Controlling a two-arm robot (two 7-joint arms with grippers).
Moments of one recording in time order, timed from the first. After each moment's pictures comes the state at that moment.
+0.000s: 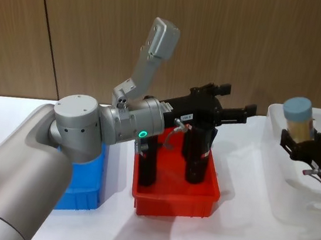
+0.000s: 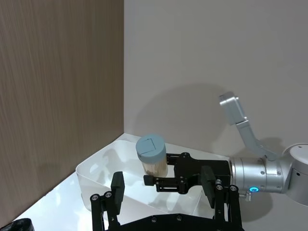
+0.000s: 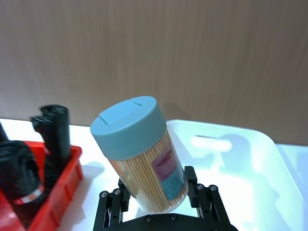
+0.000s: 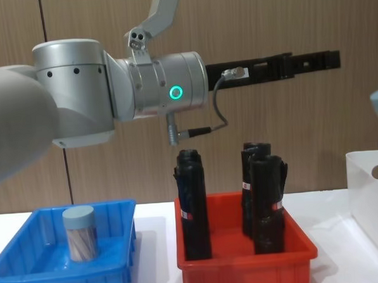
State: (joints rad) left arm -0.80 0.06 0.42 -1.00 -0.43 0.17 -0.82; right arm 0.38 0.29 -0.12 -1.33 0.24 0.23 0.12
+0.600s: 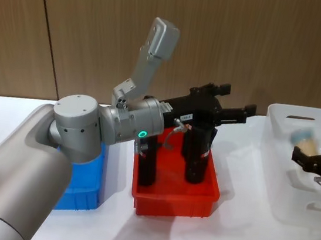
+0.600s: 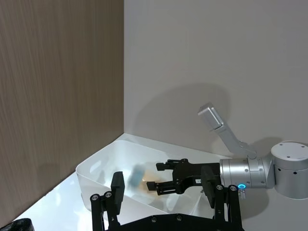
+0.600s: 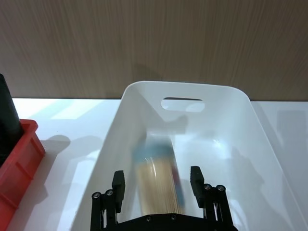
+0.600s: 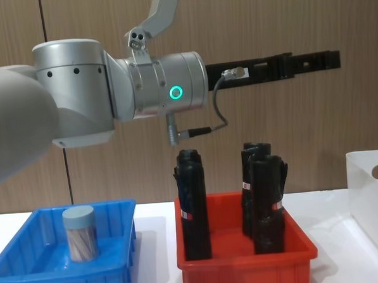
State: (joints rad) left arm -0.80 0.06 0.42 -1.00 -0.43 0.17 -0.82; right arm 0.43 0.29 -0.10 -1.22 0.25 0.34 0.09
